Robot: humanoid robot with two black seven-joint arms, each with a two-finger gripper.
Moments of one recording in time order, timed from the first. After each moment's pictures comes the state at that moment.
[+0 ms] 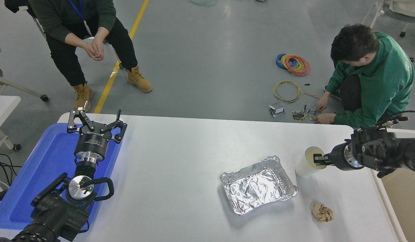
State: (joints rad) left arm -0.50 0.13 -1.12 -0.54 -0.09 -0.62 -0.36; right arm 1.24 -0.29 -1.27 0.65 -0.29 0.22 0.33
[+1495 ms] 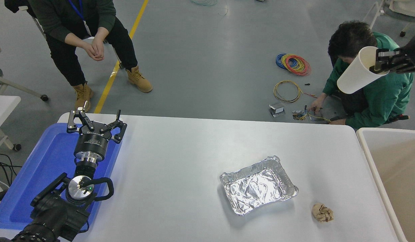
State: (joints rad) left arm -0.50 0.13 -1.12 -0.54 -0.09 -0.62 -0.36; right arm 2.02 -0.64 -1.27 0.89 -0.50 0.64 0.33
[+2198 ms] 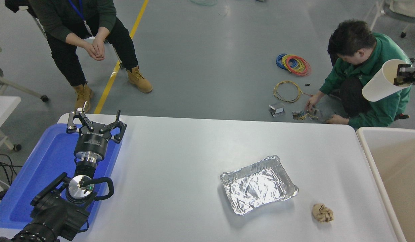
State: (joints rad) left arm -0.50 0.13 -1.12 -0.54 -0.09 -0.62 -0.36; right arm 1.58 -0.70 -1.28 0.57 -0.41 0.41 0.32
